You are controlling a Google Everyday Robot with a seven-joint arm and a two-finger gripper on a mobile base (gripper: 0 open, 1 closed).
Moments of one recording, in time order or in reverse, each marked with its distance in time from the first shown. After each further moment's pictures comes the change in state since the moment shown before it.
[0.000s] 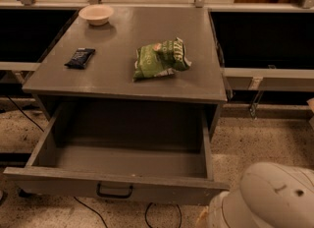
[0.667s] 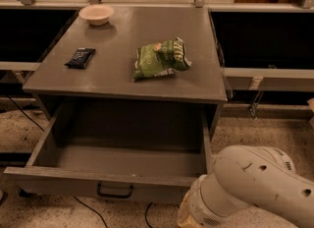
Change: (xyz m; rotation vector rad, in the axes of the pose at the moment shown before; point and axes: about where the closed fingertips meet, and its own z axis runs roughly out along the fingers) arm -0.038 -0.033 0.021 -0.007 -0.014 -0.030
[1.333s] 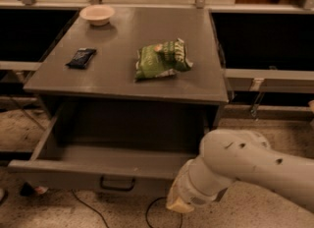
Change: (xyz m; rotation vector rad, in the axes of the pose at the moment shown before) arm -0.026 -0.033 0.017 -0.030 -0.034 -0.017
